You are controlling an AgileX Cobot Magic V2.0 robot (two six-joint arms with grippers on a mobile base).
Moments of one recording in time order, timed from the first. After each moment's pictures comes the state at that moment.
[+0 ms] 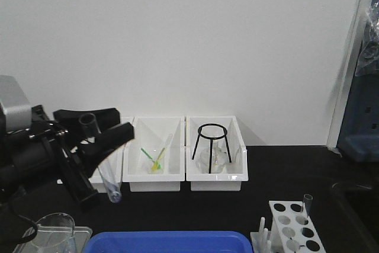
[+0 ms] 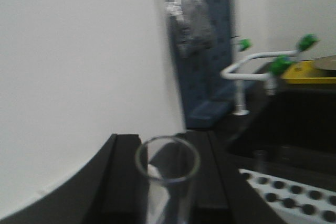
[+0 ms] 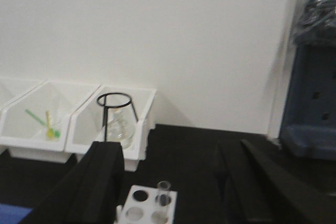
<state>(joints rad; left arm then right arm) -0.17 1.30 -0.90 1.18 -0.82 -0.94 0.17 0.70 -0.51 -0.10 0.01 0.04</state>
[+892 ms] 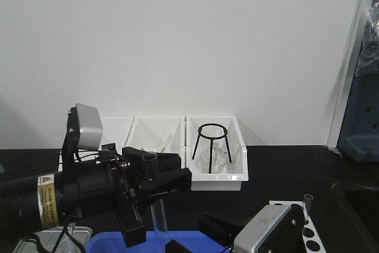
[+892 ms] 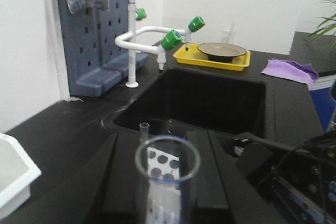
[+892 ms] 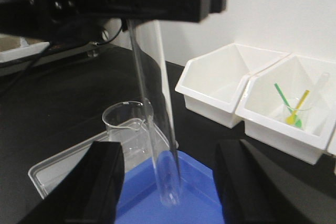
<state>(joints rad) -0.33 1.47 -0.94 1.25 -0.87 -1.13 0.76 1.31 -0.51 -0.13 -0.63 0.16</state>
